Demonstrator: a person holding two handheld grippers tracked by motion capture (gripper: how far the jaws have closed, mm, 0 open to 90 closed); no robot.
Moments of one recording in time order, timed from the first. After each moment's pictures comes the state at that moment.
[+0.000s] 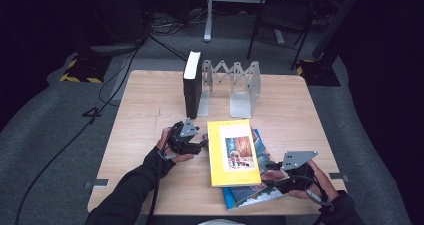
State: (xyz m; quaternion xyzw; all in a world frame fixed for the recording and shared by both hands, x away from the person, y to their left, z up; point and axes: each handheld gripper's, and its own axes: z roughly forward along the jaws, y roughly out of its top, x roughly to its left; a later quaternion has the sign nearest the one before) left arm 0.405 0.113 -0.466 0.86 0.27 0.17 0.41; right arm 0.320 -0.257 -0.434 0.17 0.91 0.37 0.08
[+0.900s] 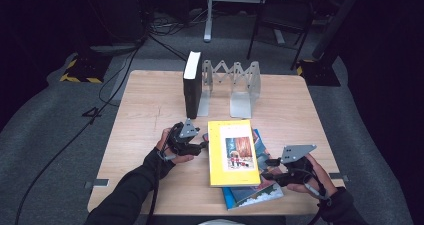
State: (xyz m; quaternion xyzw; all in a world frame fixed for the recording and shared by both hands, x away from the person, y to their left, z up) left arm 0.404 0.113 -0.466 0.86 0.26 0.16 0.41; right arm 0.333 -0.256 -0.431 0.19 0.91 0.37 0.07
